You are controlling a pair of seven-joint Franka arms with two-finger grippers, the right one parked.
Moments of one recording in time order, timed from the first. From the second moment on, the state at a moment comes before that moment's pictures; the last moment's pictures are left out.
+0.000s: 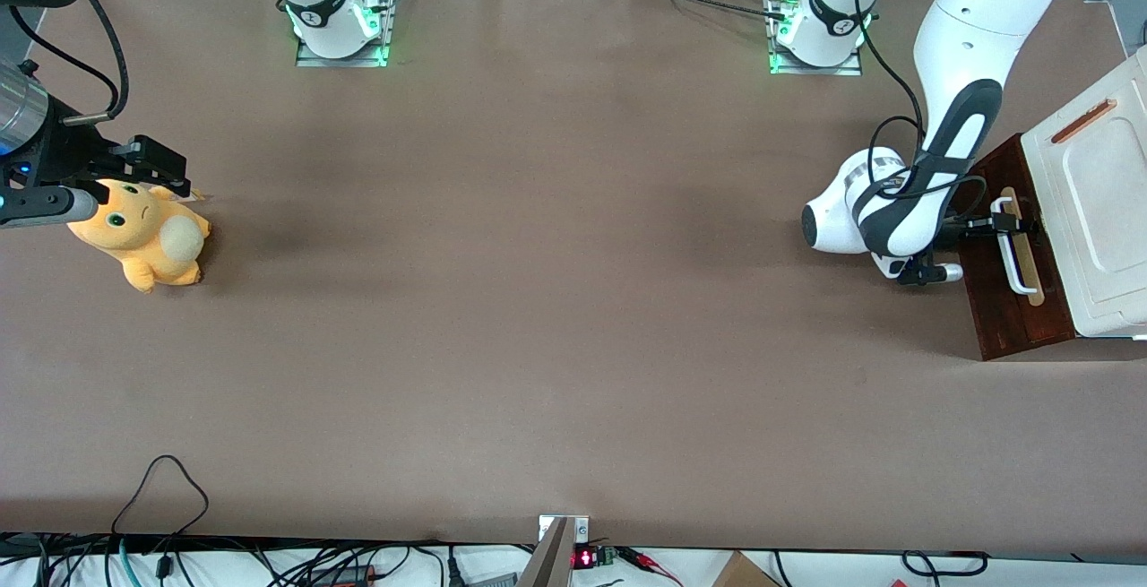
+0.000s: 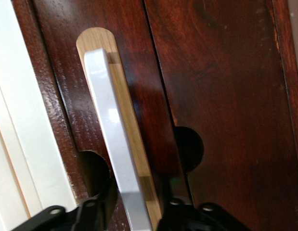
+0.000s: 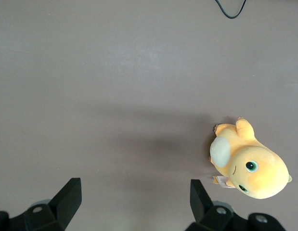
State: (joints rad) arm 0.03 0.57 -0.17 -2.14 1.44 1.48 -0.91
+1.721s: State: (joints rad) arm -0.02 0.57 -0.20 -2.13 1.42 1.47 -0.94
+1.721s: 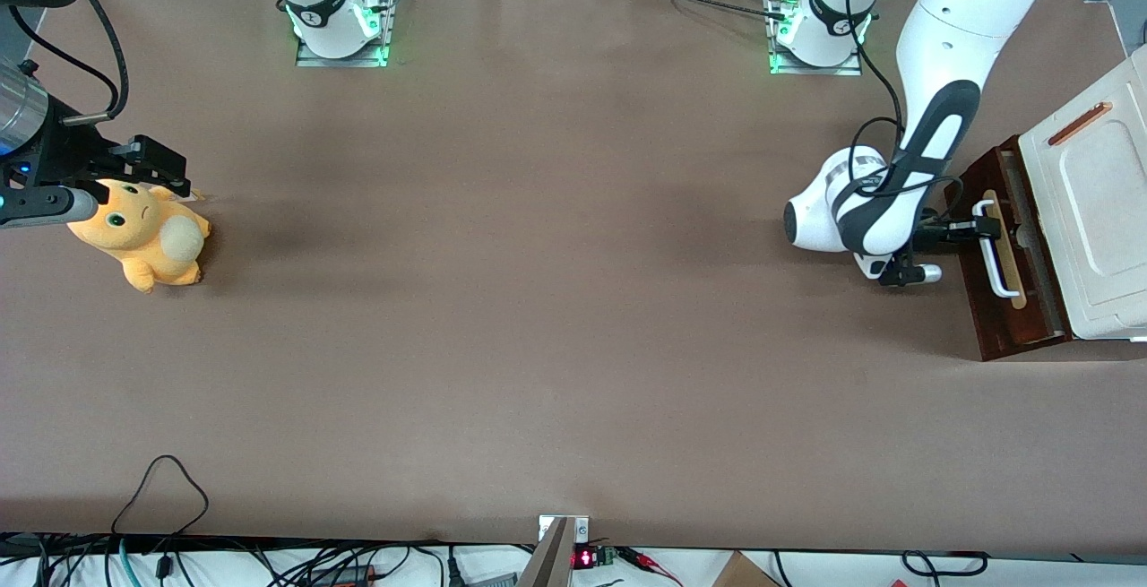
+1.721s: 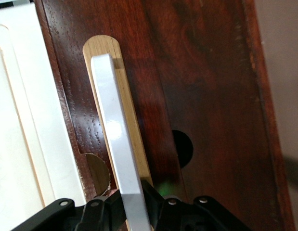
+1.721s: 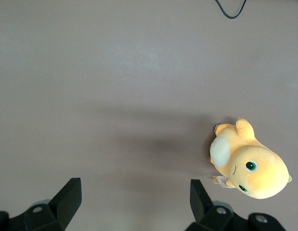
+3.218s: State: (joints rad) arm -0.10 0.55 -0.37 -2.04 1.35 1.52 -0.90
